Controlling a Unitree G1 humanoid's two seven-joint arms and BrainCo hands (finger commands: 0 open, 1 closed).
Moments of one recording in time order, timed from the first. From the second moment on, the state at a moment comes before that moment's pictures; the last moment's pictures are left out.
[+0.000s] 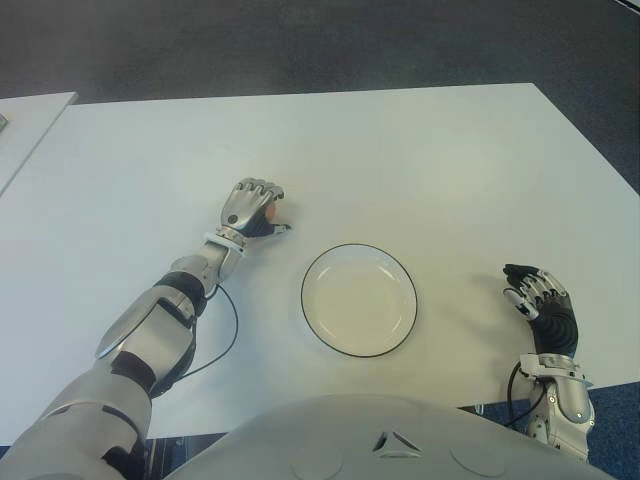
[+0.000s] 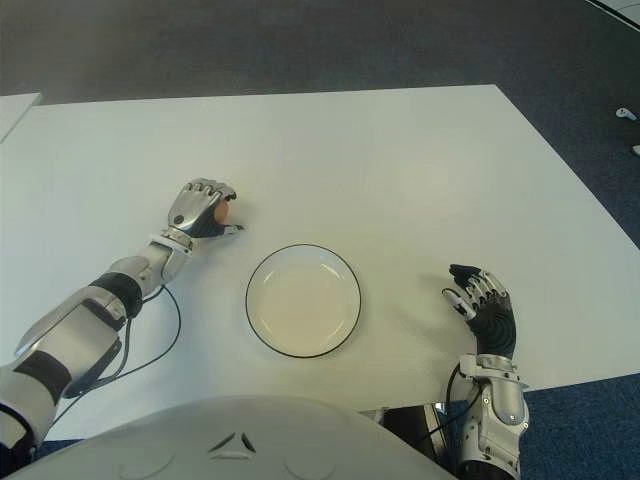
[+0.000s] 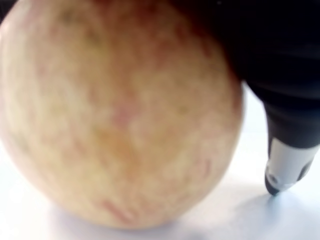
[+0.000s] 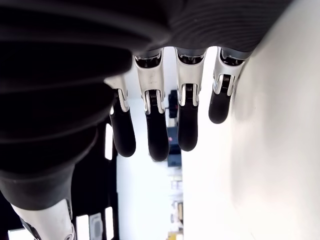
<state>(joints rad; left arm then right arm) -0.55 0.41 -0.68 1.18 0.85 -0.40 0.84 0.40 -0.17 -0.39 0.22 0.33 -0.46 0.30</state>
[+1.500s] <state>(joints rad) -0.40 0.66 -0.57 0.64 0.82 -0.48 0.55 0.36 -0.16 -0.39 0.28 0.32 -0.53 0.33</state>
